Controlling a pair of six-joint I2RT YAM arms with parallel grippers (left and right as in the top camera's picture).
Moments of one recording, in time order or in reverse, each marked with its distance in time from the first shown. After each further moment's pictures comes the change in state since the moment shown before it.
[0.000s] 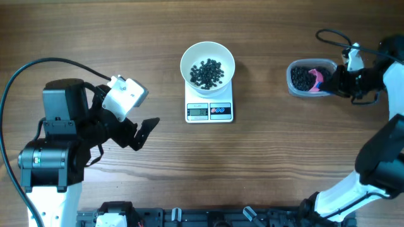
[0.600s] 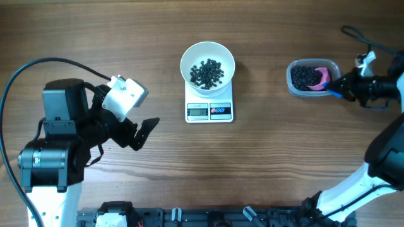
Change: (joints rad) left arm 0.000 0.000 0.000 0.000 0.000 0.000; right arm -0.142 0.082 0.003 0.005 -0.220 0.040
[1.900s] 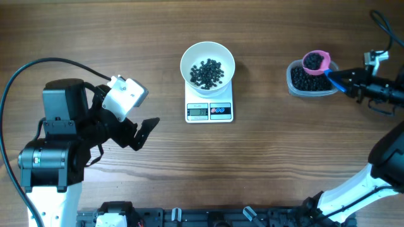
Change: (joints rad) left arm 0.000 0.000 0.000 0.000 0.000 0.000; right arm -0.045 0.000 0.000 -0.154 -0.437 -0.145
